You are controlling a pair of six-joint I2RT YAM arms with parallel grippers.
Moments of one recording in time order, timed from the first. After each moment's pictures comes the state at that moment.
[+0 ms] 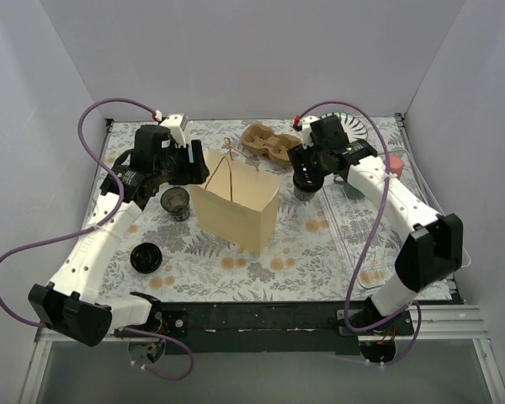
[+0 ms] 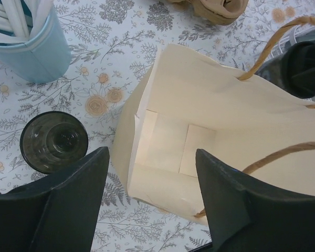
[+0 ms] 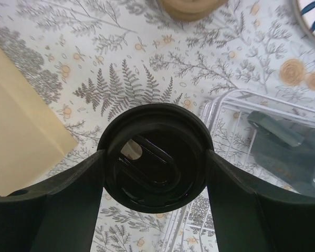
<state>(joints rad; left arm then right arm) -0.35 1.22 1.36 -0.73 0.06 -0.28 0.48 1.63 1.44 -0.70 0.01 -0.04</state>
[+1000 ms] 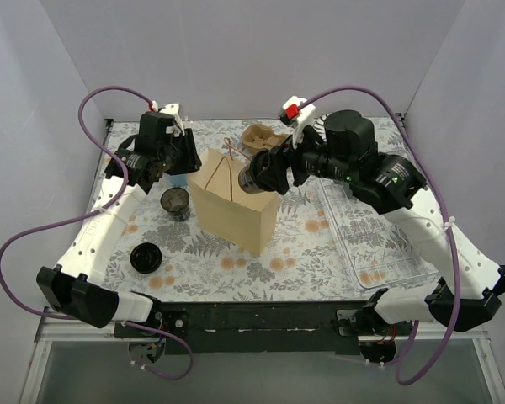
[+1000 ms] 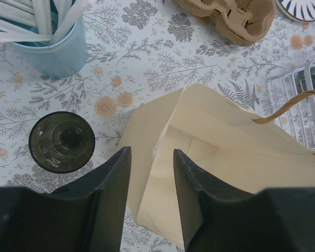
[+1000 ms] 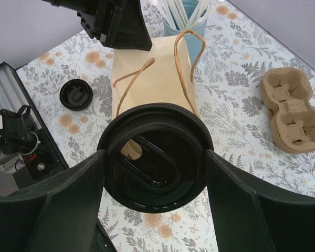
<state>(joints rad) -0.35 1.35 1.51 -0.82 -0.05 -0.38 0.82 1.31 1.75 -0.77 -0.19 0.03</state>
